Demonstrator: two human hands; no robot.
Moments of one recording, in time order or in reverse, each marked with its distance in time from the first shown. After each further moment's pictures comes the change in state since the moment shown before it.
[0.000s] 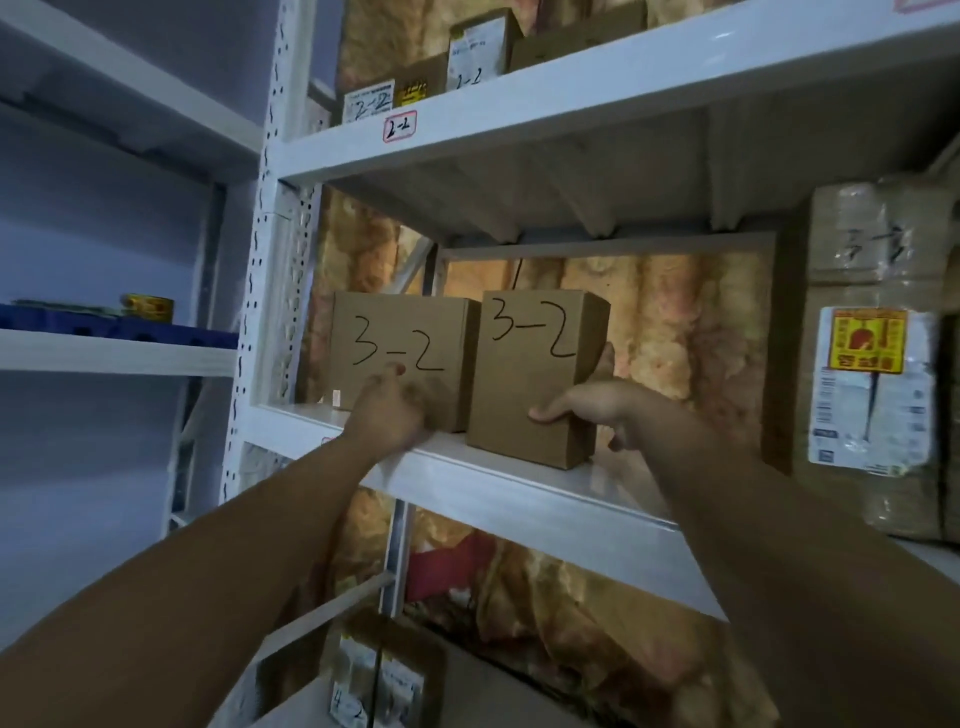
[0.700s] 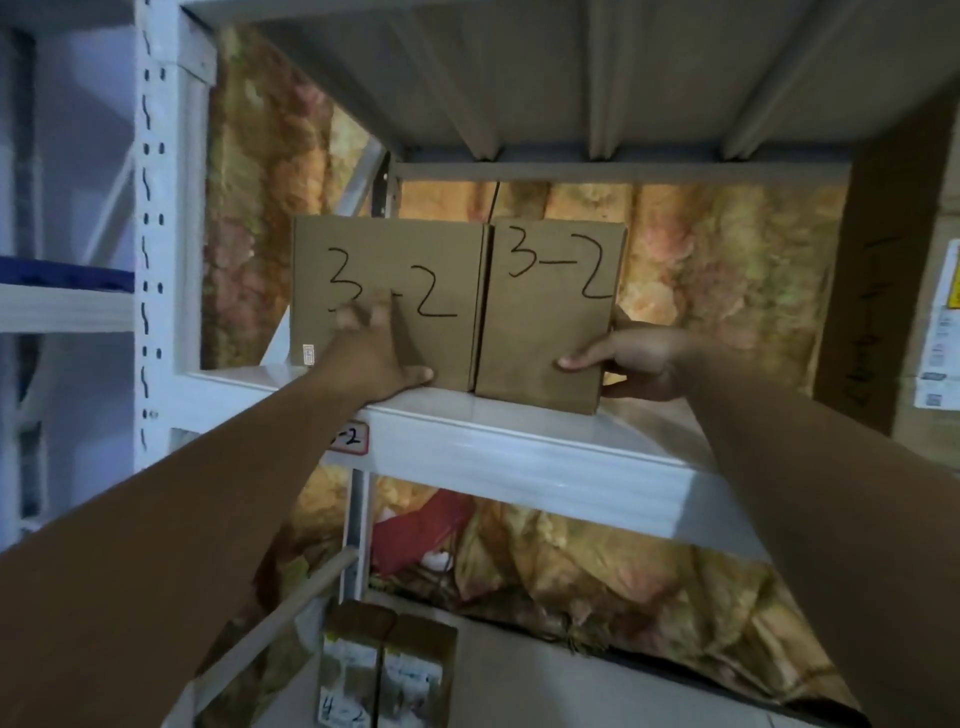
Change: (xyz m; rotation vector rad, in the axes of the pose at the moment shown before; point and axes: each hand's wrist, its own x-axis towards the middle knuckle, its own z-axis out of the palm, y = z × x) left_hand 0.105 -0.075 0.018 0.101 -0.152 0.189; right_hand 0.055 0.005 0.032 0.106 -0.025 0.077
